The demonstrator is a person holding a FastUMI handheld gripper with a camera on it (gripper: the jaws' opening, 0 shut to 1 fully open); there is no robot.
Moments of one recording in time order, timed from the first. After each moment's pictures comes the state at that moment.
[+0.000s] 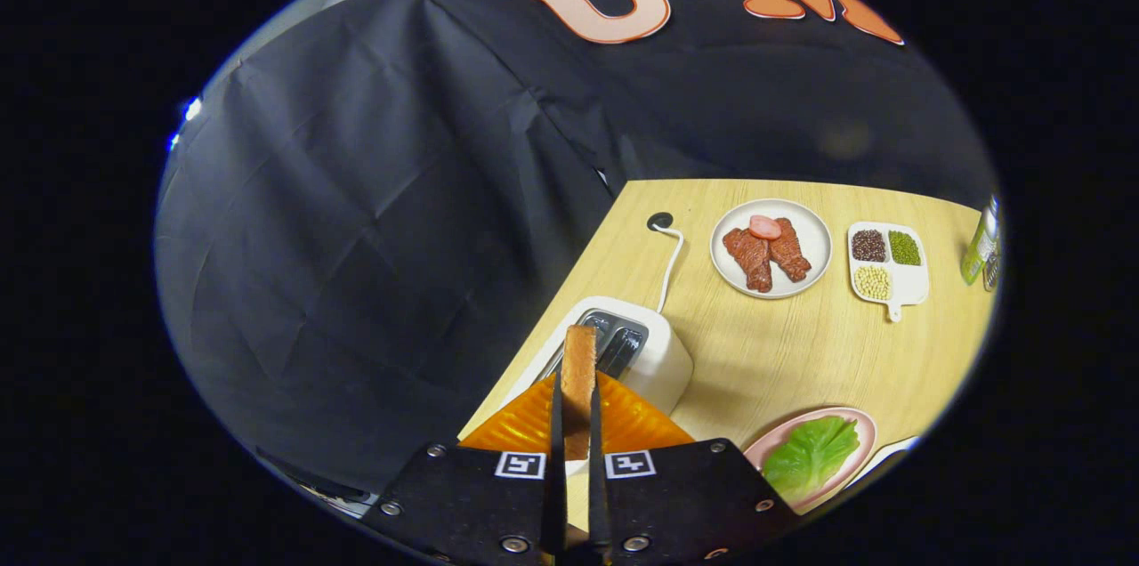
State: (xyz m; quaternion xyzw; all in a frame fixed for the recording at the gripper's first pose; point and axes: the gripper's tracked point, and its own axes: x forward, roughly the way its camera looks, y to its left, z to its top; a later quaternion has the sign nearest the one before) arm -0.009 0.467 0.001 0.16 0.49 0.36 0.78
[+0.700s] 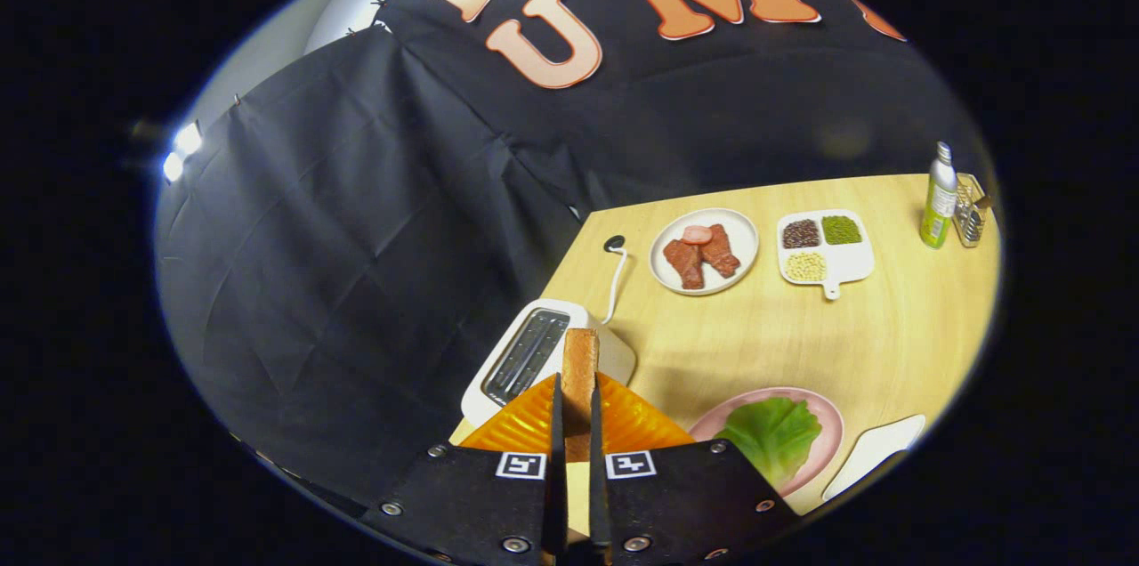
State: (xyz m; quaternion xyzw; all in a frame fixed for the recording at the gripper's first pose) arm -0.016 0.352 -0.029 0.21 0.46 0.30 0.81
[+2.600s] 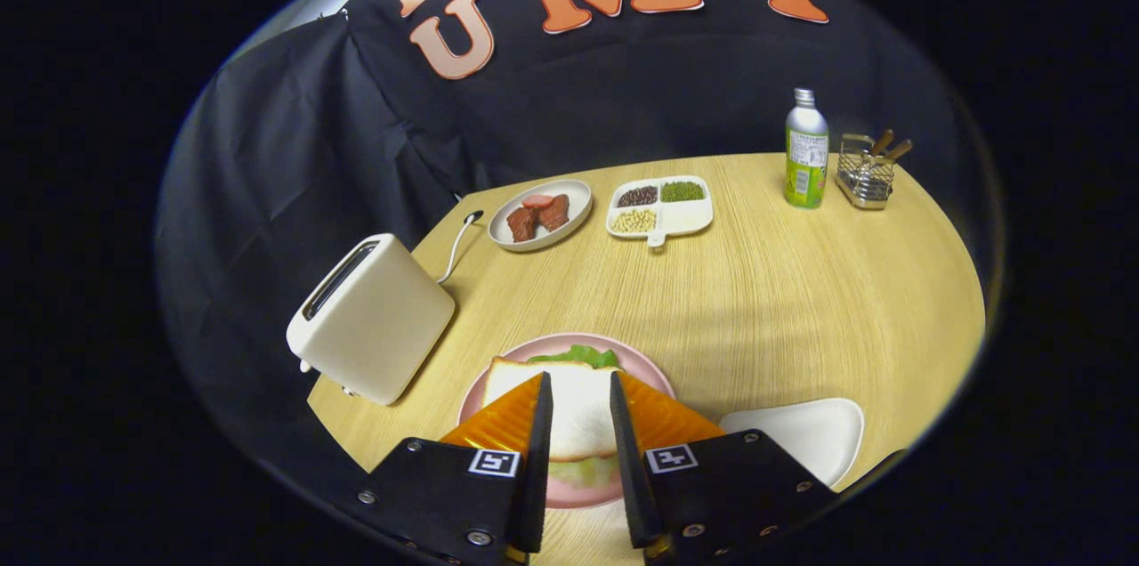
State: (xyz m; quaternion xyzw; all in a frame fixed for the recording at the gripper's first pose) arm -0.037 0.214 -0.151 0.11 0.42 0.20 0.88
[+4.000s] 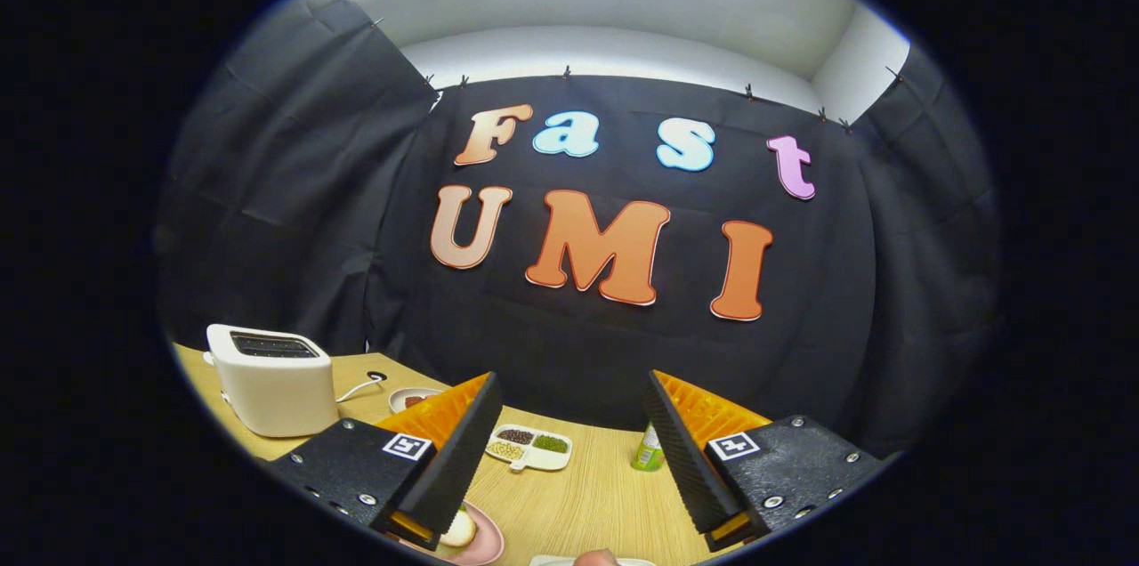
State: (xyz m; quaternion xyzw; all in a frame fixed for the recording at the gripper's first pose) arm 0.005 0.137 0.024 -0.07 -0.01 0.09 0.99
